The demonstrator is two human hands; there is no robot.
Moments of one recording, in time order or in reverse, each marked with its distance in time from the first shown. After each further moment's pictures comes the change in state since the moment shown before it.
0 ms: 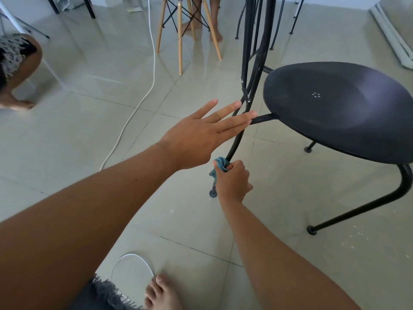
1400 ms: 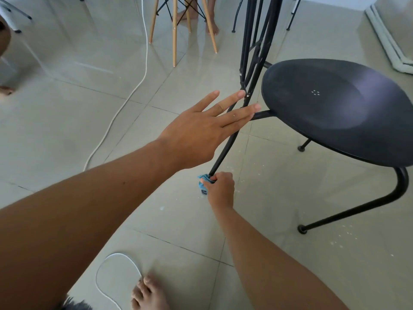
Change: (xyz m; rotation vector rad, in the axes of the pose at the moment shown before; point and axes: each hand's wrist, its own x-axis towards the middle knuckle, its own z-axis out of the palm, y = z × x) left_hand 0.010 0.009 -0.001 -0.017 -0.007 -0.051; right_hand 0.002 0.056 0.044 0.049 -0.283 -0.108
